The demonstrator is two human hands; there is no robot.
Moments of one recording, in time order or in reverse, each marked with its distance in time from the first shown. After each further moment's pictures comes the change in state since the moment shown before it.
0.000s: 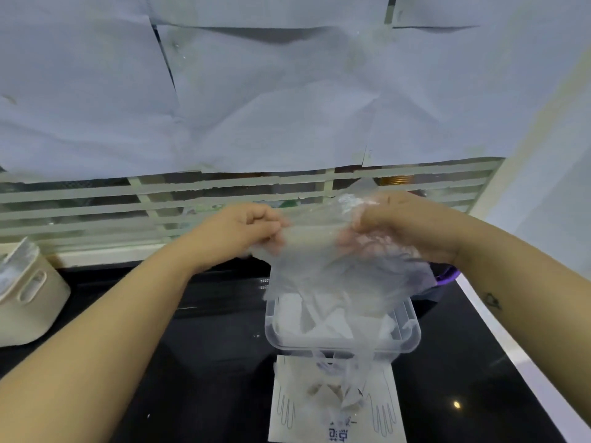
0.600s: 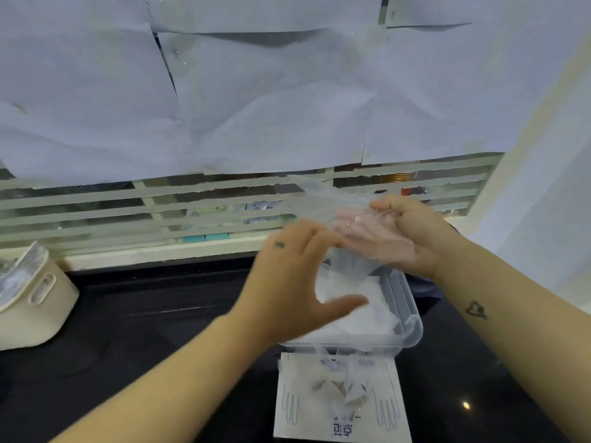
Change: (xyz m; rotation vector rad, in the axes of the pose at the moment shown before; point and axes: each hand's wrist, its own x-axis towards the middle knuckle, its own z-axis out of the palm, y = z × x) left_hand -0.035 0.006 0.083 0.673 0.372 0.676; right_hand 0.003 0.022 0.016 1.150 0.200 0.258
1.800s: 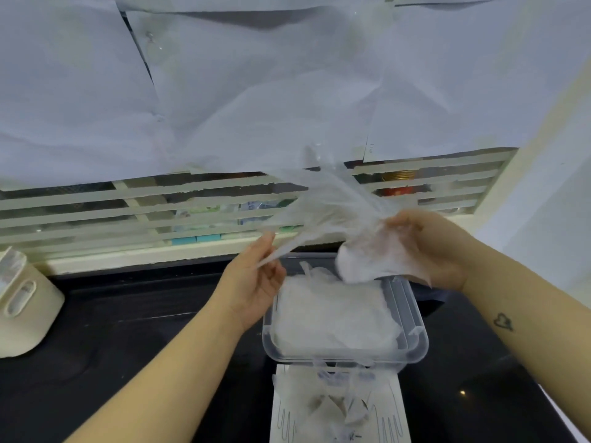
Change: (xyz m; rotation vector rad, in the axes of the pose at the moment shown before) left_hand 0.006 -0.061 0.036 -1.716 0.323 -1.351; right_hand 0.015 -0.014 -0.037 -0.249 -0.022 0.042
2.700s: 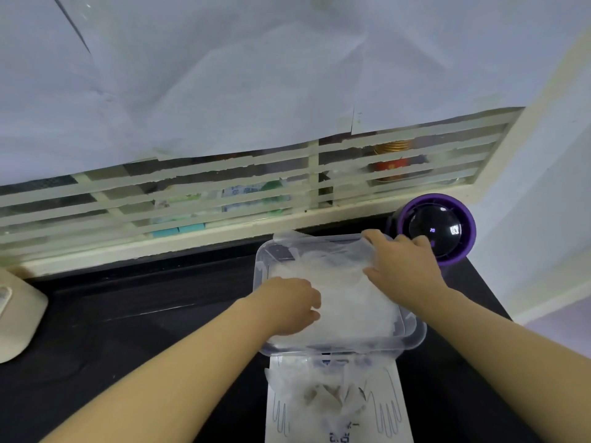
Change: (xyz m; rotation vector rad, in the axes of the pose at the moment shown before) left_hand 0.028 -0.052 0.007 2.457 -0.668 0.172; right_hand 0.050 0.079 -0.042 -1.838 0.558 -0.273
